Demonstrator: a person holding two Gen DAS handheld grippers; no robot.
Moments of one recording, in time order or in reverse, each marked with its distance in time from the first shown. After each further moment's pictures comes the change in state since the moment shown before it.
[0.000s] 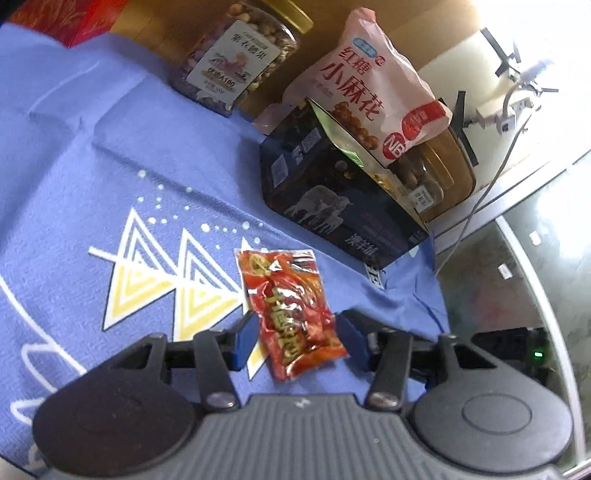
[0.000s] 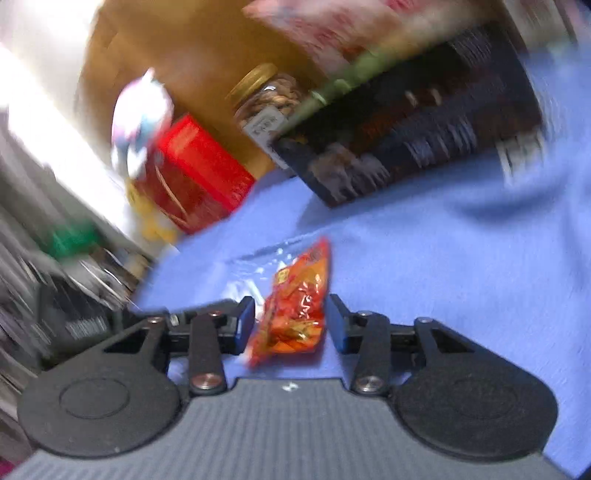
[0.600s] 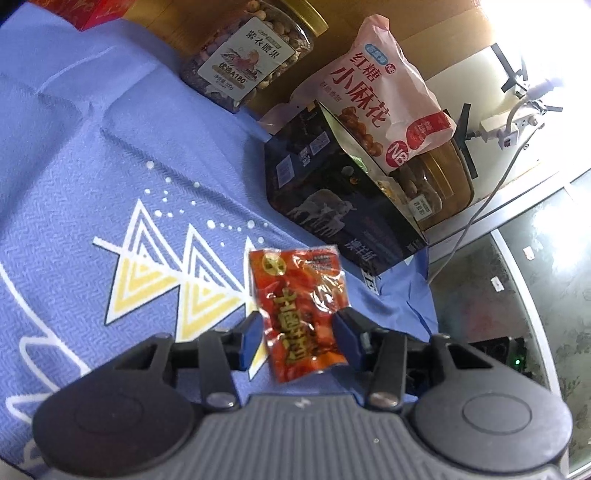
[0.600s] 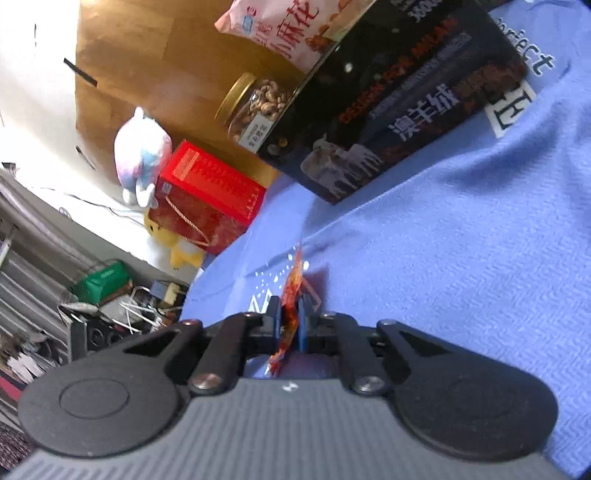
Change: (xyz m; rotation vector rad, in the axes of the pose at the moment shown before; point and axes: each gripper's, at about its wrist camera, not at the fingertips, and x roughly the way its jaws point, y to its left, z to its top) left arm -0.002 0.006 0.002 -0.056 -0.002 -0.035; right arm -0.001 -0.014 -0.002 0.116 0.000 0.065
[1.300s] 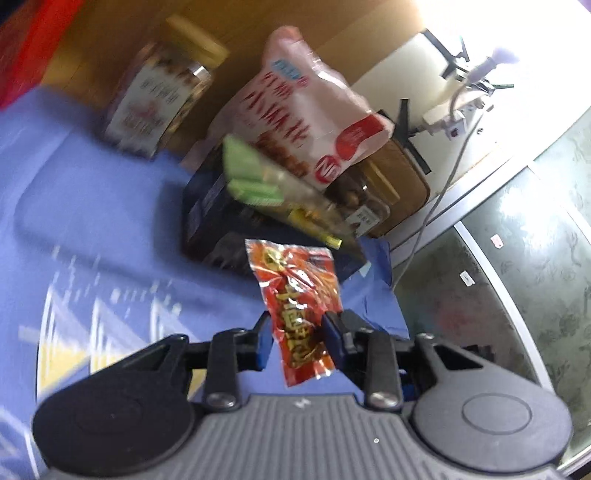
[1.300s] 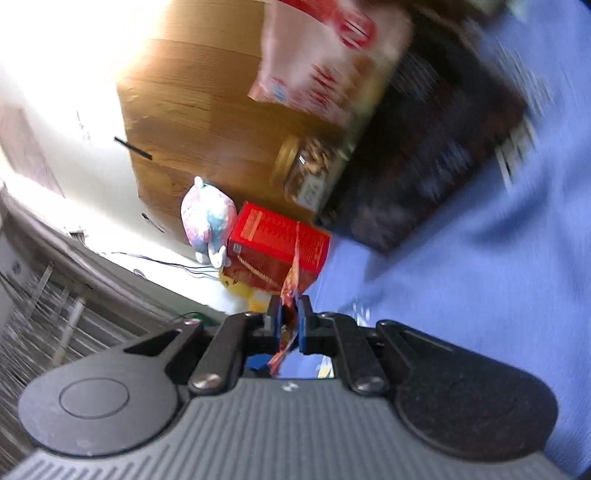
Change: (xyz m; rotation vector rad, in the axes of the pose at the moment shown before) left arm 0.007 -0.073 0.030 0.178 -0.036 -0.044; right arm -0.034 -0.004 0.025 0.095 -0.134 0.232
